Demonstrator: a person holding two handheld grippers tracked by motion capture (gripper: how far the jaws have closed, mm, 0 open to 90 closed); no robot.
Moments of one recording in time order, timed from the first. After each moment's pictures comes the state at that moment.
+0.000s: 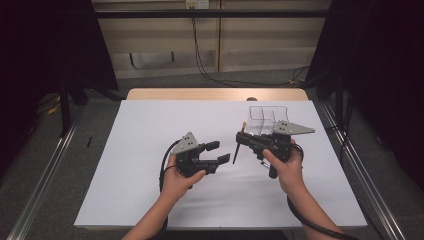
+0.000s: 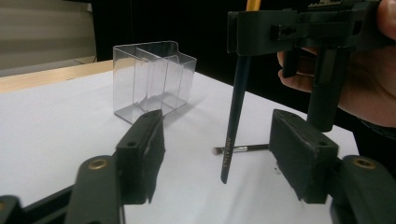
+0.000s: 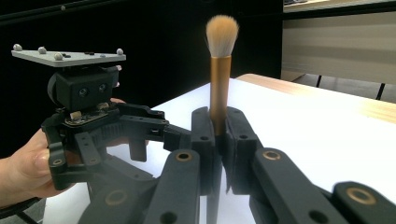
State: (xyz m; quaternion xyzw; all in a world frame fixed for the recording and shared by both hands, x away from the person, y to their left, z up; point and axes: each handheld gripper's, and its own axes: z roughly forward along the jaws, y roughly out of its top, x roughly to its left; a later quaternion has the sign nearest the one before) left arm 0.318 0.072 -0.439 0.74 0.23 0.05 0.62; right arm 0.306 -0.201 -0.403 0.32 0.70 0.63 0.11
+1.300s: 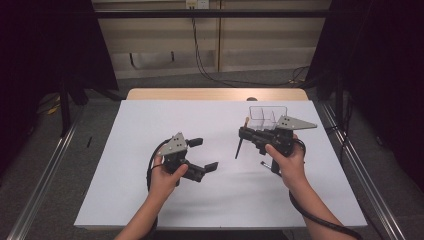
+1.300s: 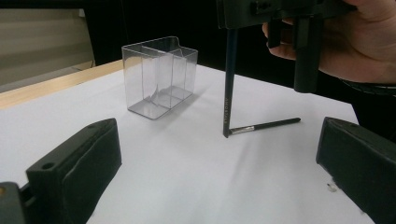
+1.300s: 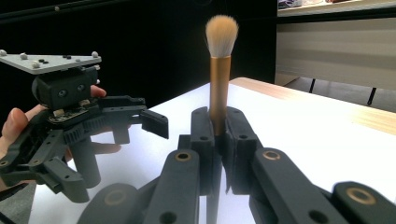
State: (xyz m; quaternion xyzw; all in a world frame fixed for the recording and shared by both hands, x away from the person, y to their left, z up) left arm 0.323 0.106 -0.438 0.76 0.19 0.06 0.62; right arm 0.318 -0.209 -0.399 0.32 0.70 0.63 0.12
